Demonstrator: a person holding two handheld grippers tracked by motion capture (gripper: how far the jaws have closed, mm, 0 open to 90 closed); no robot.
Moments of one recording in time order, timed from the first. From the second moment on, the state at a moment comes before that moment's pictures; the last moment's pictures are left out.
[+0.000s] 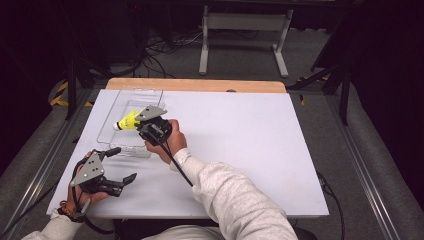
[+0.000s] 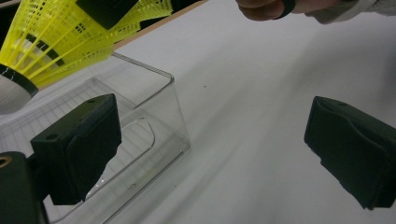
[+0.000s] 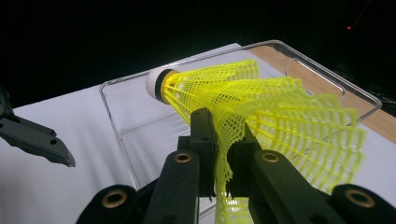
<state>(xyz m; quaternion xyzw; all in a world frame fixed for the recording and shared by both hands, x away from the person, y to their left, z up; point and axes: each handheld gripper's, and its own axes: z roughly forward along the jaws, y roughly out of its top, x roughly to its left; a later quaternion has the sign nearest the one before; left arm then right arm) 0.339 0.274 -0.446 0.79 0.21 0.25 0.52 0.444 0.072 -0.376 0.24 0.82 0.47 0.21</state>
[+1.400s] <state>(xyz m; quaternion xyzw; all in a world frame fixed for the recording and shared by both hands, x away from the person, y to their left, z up) 0.339 0.273 -0.447 0.79 0.20 0.24 0.52 0.463 0.108 -0.402 0.21 0.87 0.41 0.17</state>
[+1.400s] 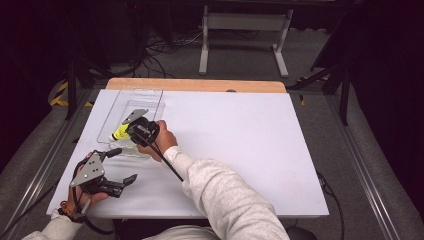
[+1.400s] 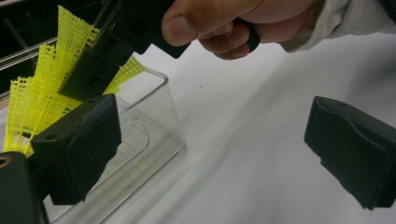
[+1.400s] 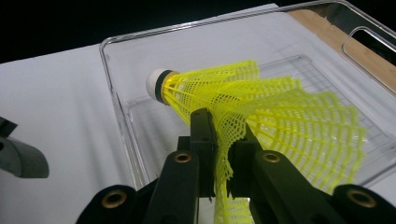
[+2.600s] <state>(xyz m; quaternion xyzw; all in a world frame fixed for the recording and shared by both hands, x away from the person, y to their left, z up) 0.339 0.273 -0.448 0.79 0.20 0.25 0.52 0.471 0.120 -0.409 0.19 0.90 0.35 0.14</state>
